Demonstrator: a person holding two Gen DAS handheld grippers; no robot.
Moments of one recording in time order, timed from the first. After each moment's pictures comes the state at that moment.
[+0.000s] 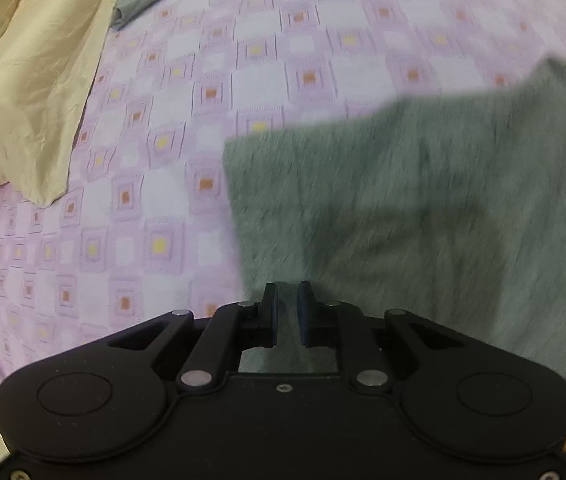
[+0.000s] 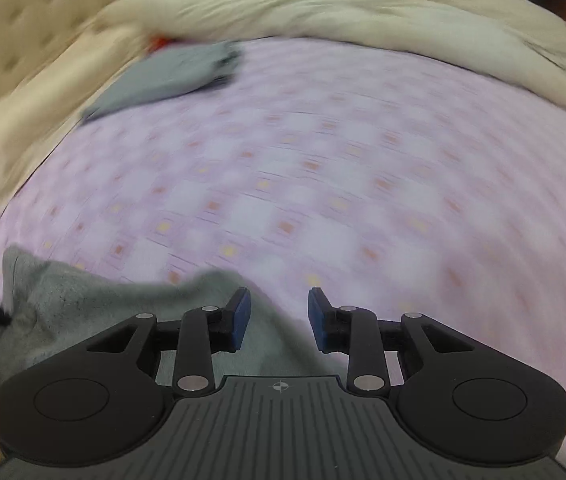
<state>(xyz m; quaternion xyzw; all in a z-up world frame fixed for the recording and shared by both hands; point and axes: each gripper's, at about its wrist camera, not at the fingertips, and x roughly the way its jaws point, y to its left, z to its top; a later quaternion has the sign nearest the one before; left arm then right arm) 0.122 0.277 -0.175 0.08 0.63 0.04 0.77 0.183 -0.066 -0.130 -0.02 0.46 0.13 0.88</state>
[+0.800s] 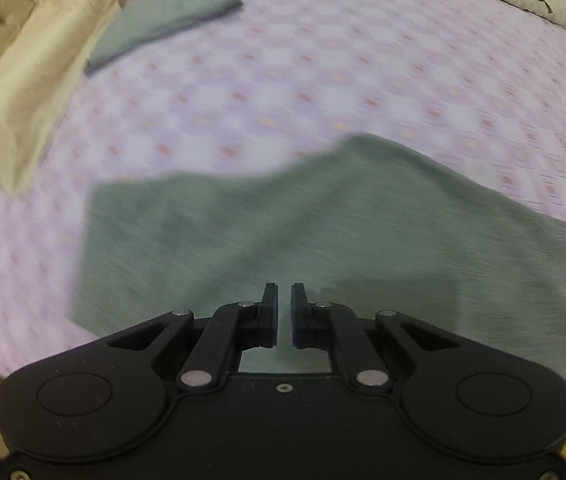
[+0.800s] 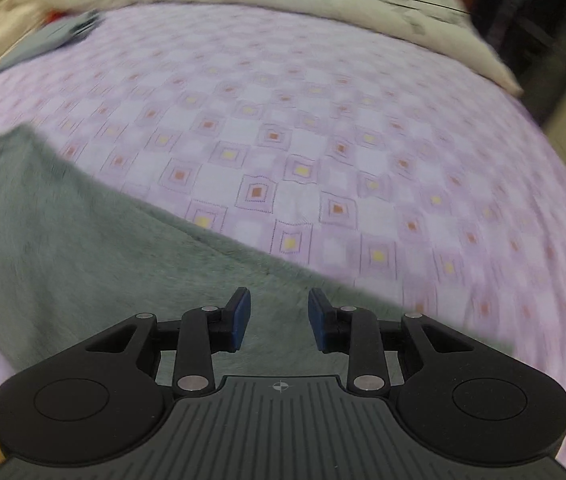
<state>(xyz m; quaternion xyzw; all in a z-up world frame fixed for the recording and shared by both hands) 0.101 0.092 -0.084 -0.03 0.58 0.05 0.82 0.114 -0.327 -0.143 -0.13 0.49 0.10 0.86</state>
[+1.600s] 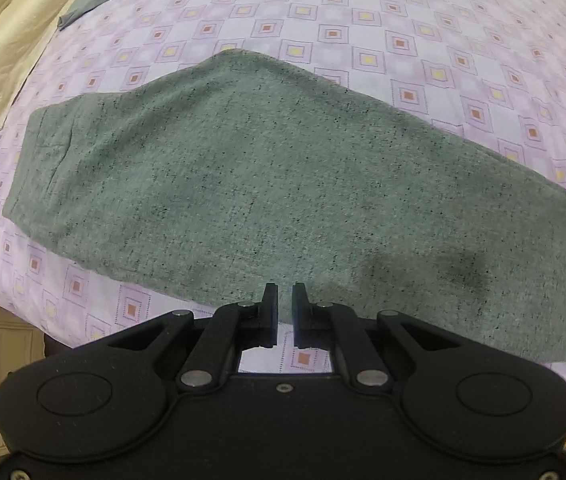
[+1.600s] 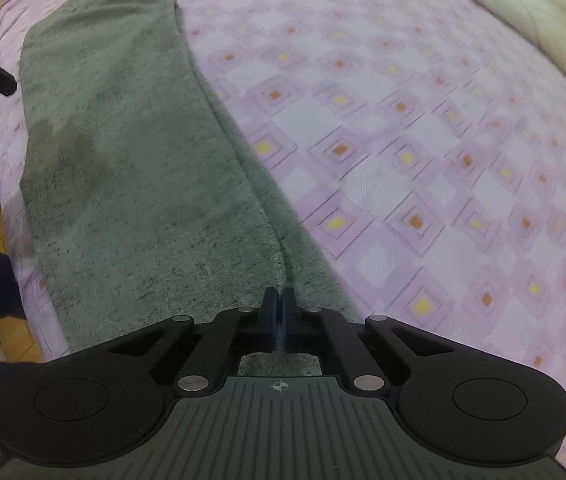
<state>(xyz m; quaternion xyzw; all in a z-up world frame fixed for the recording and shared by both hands) 0.067 -0.043 -0.094 -0.04 0.62 0.08 0.78 0.148 -0.359 -0.167 -0.26 0.50 0.33 0.76</state>
